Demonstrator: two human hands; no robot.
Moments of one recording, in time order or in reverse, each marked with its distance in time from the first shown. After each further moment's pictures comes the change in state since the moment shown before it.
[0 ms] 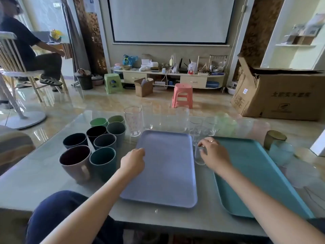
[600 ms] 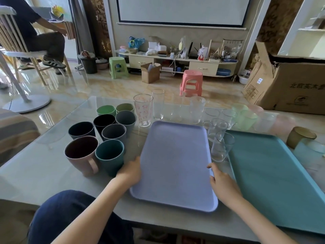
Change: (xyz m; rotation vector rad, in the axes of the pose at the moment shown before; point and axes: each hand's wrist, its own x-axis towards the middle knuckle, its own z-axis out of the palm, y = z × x) left_hand 0.006 -0.068 0.037 0.103 -0.256 -0.089; right_hand -0.050 -0.003 0.074 -0.010 -0.296 0.189
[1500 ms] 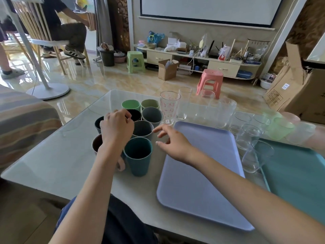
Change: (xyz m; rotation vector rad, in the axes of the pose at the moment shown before) left_hand 0.001 -0.074 -0.122 -0.339 0.743 -0.162; right_hand 0.052 -0.239 -0.024 0.452 -0.180 -0.505
